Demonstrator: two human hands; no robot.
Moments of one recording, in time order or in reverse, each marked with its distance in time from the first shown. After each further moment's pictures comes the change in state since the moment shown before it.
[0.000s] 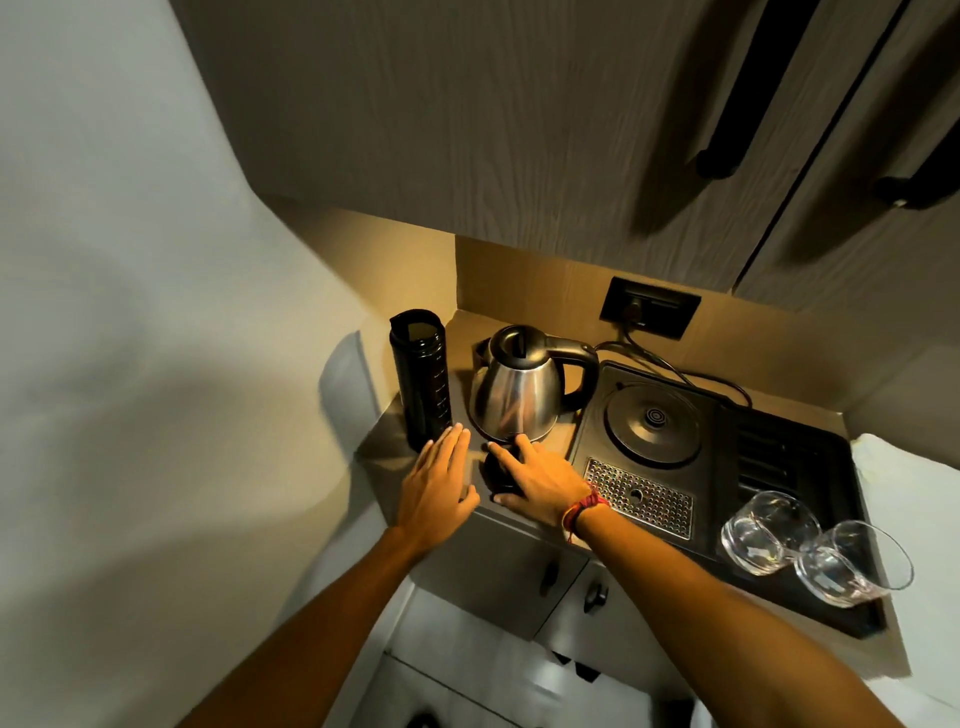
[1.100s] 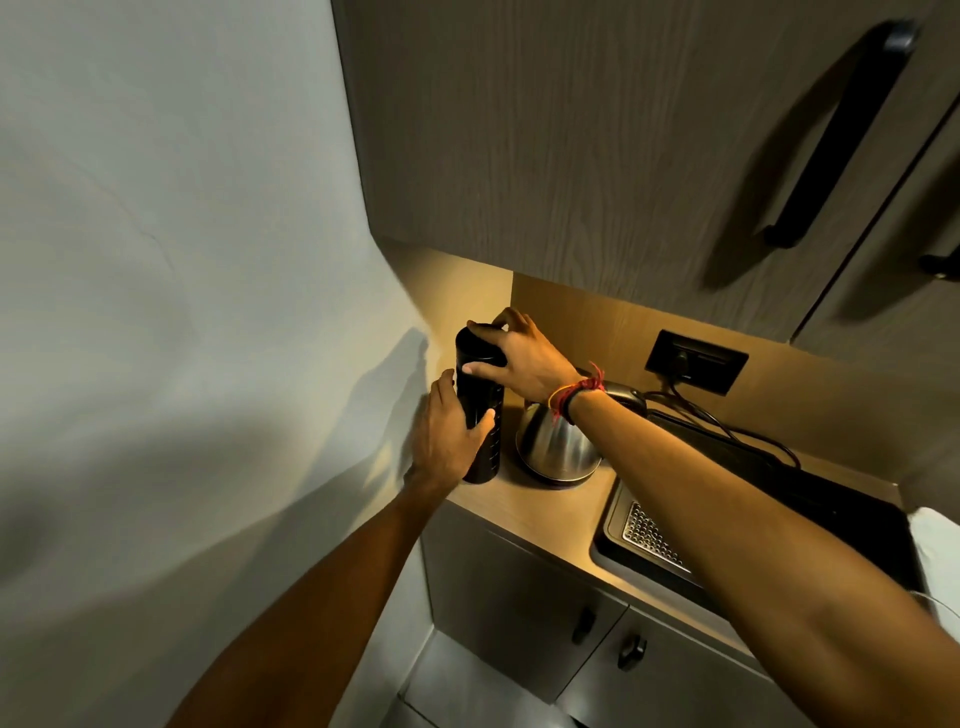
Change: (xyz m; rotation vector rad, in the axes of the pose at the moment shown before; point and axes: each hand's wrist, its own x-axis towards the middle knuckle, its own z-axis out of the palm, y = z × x) left_hand 0.052 -0.025 -0.101 -0.300 0.332 -0.454; right_hand 0.093 -0.062 -0.200 0.219 0.329 -0.138
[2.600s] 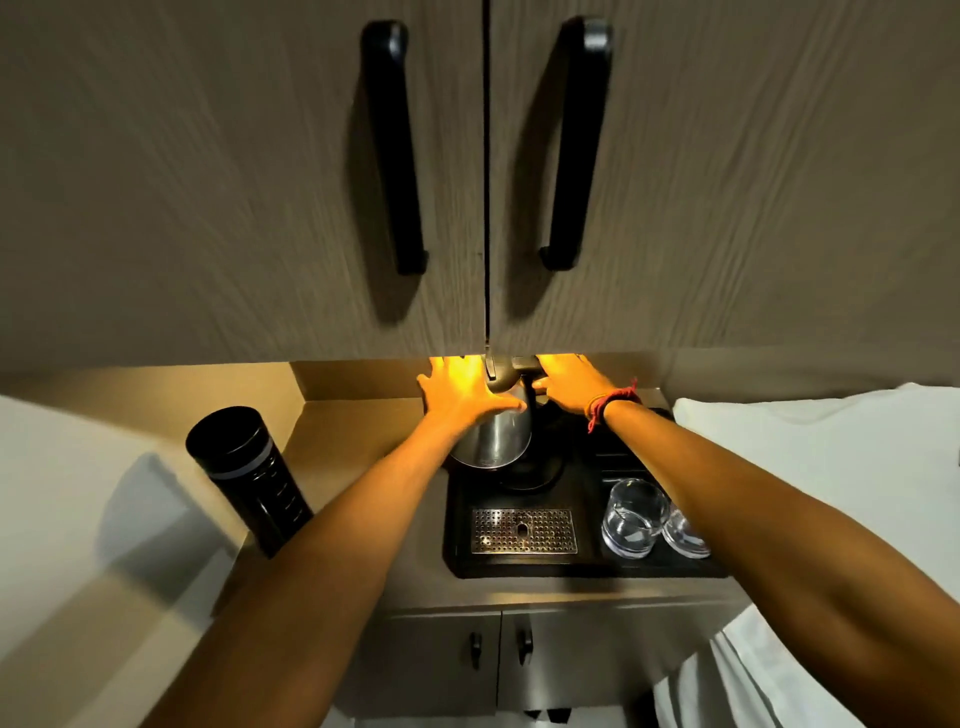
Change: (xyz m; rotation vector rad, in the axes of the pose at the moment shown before) left_hand 0.029 0.246 0.138 0.184 -0.471 0.506; right_hand -0.200 0.188 -0.097 -0.029 0.020 0.864
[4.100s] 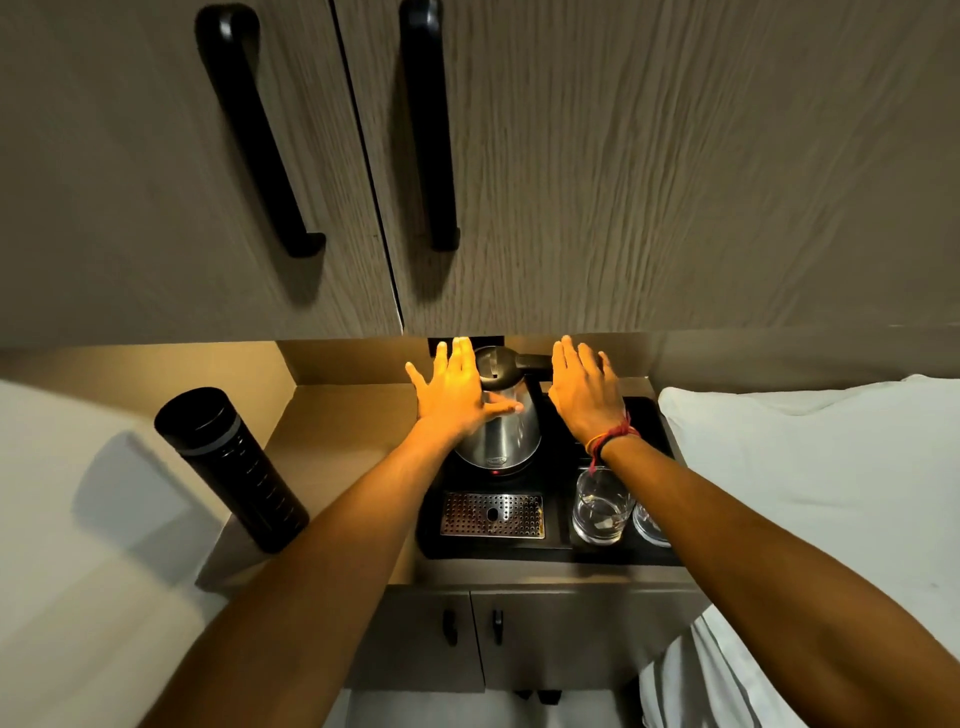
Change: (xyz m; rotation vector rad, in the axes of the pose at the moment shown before) left_hand -0.022 0.036 0.029 0.172 -0.076 0.041; right_hand -0.008 0.080 0.045 -0.329 0.288 -0.052
